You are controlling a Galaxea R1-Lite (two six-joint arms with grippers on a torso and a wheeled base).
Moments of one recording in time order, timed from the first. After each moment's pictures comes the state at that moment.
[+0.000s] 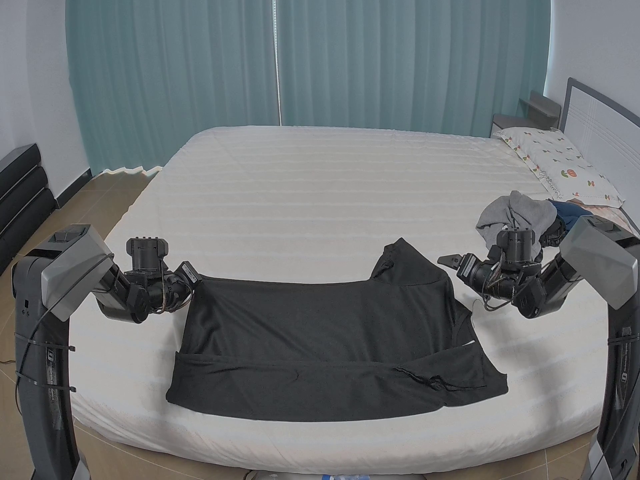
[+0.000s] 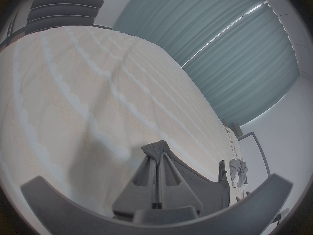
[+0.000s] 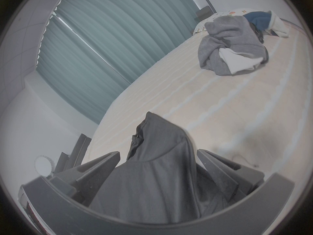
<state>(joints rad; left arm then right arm) 0.01 2.46 -1.24 -0.66 -0.20 -0.77 0.10 2.39 -1.16 -0.79 0.20 0.65</state>
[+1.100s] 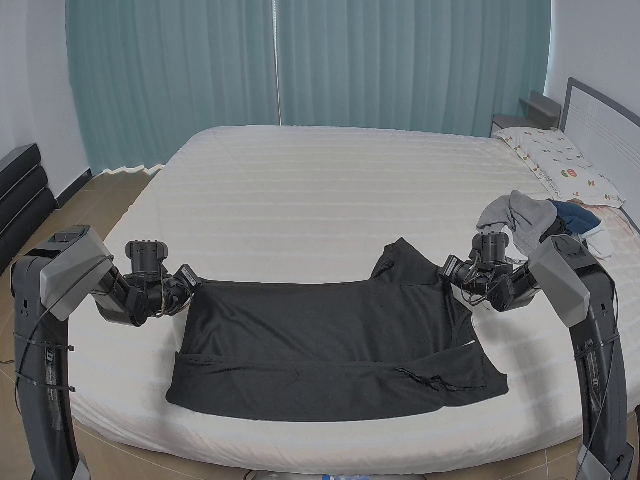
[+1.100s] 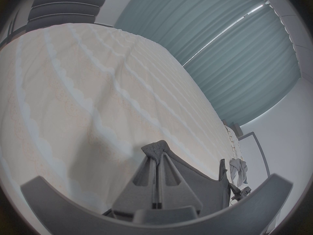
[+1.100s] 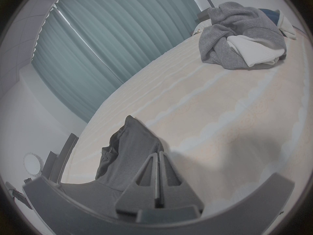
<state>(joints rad) 0.01 2.46 -1.21 -0.68 -0.21 -0.77 0.09 2.69 -1.63 -0.61 0.14 0.59</state>
